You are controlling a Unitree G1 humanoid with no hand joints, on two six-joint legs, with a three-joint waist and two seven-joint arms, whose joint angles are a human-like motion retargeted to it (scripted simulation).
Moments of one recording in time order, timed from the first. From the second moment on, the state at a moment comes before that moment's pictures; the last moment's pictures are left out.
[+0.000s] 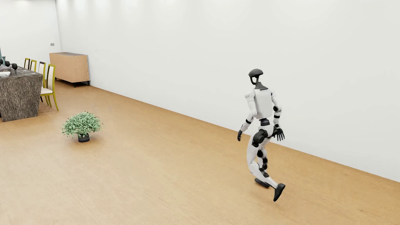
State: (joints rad) body -0.31 -0.67 -0.06 0.16 -0.06 0.06 0.08 -0.16 0.06 1.26 0.63 0.26 0.31 0.00 -0.21 0.18 -0.12 0.02 -0.02 -0.15 0.15 0.39 0.76 0.61 -0.59 0.02 0.43 0.03 0.00
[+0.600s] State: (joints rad) body -0.20 -0.70 0.04 -0.07 -0.13 -0.04 0.16 -0.09 0.04 0.33 0.96 0.05 0.07 -0.40 -0.12 0.02 -0.21 0.05 0.05 0.07 0.37 0.81 0.75 0.84 -0.49 0.08 0.42 0.08 0.01
